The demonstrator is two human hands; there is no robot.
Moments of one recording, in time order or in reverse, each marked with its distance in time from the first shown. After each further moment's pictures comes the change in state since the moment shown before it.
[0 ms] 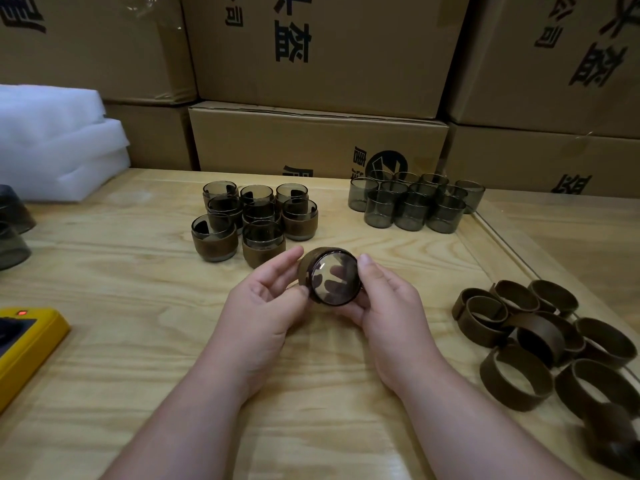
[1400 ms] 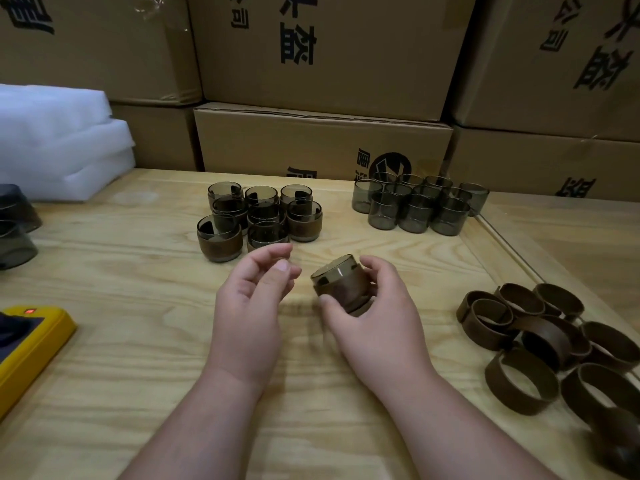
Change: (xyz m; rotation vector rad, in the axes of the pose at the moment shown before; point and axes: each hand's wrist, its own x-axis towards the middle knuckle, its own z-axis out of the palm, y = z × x) left_hand -0.001 0.001 0.001 0.050 0.221 0.288; right_hand -0.007 0.012 0.000 -0.908 0.153 -0.245
